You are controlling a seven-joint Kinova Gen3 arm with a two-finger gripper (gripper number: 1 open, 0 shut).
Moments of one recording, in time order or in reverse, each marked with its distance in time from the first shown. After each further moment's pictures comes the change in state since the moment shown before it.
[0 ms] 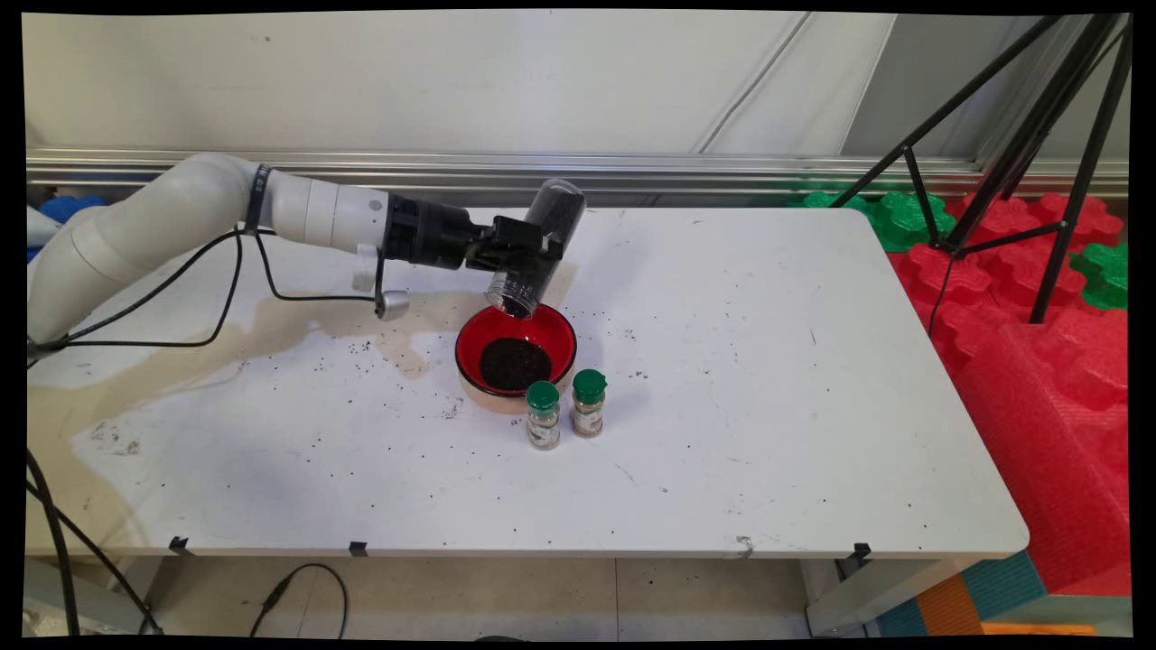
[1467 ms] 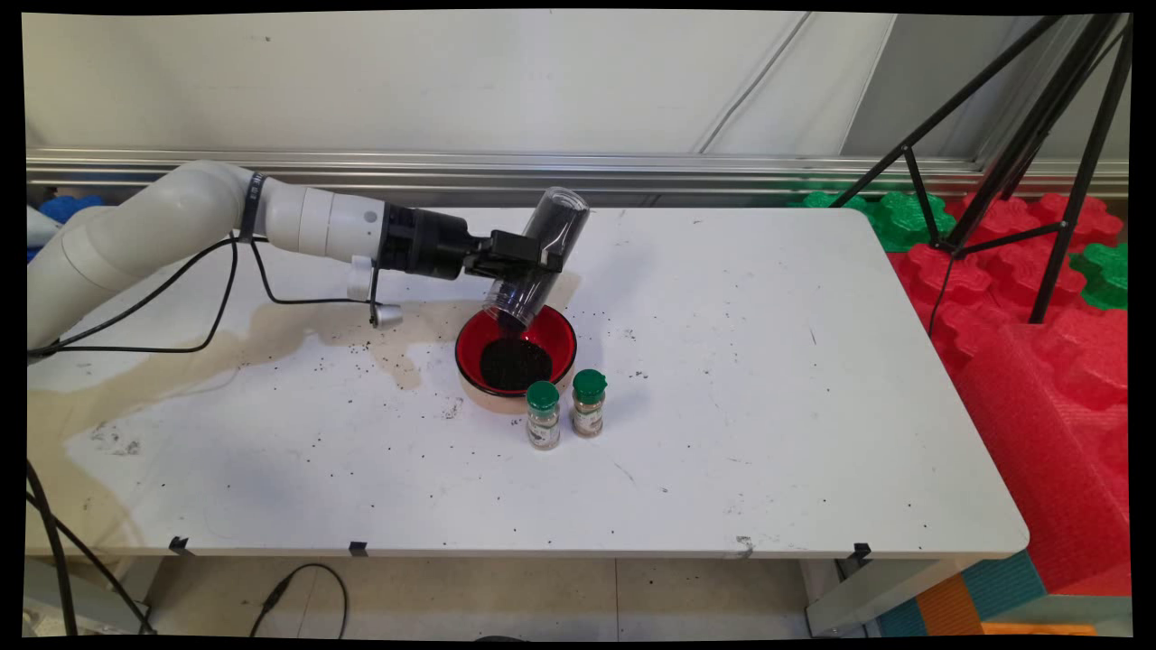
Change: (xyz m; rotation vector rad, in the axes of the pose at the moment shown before) arm 0.013 -0.007 -0.004 0.016 0.015 0.071
